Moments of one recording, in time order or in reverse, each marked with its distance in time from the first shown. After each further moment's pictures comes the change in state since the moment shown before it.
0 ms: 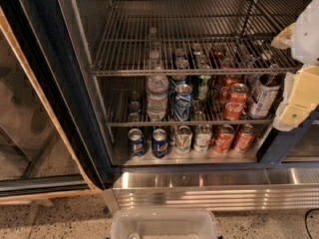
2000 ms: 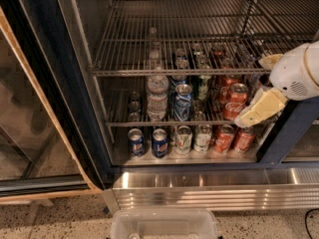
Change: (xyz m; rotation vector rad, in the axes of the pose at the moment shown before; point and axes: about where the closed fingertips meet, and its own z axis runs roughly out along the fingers) arm -0.003 -0.047 0.095 0.104 -0.377 0.230
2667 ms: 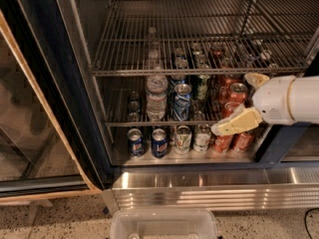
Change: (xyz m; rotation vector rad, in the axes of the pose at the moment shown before) arm -0.004 0.022 0.042 0.039 -0.261 0.114
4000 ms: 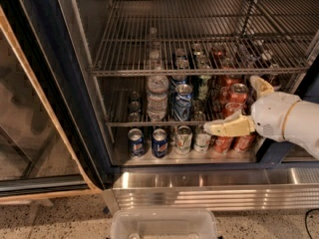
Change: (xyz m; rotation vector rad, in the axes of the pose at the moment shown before) arm -0.010 0.004 0.000 0.167 -0.242 0.065
